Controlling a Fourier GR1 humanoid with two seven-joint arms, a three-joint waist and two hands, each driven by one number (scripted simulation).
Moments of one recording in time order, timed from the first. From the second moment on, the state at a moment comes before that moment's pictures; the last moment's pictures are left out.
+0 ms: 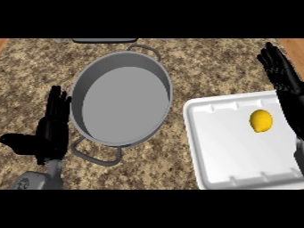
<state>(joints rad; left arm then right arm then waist) -0.09 0.24 -0.20 -1.49 0.40 0.46 -0.15 -0.27 -0.49 0.13 -1.66 -0.15 -0.02 -0.23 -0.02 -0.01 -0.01</state>
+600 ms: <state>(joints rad) 0.03 0.48 -0.18 -1.41 0.28 0.45 -0.09 0.09 -0.54 -0.15 -1.38 0.11 -0.61 0.09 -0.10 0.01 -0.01</state>
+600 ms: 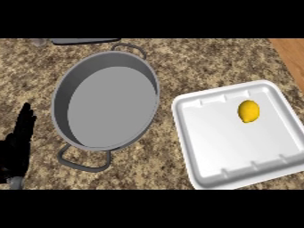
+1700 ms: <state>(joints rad) -0.01 0.60 -0.22 -1.48 0.25 0.32 0.04 0.02 -0.56 0.01 -1.66 0.56 -0.29 1.10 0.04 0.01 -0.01</state>
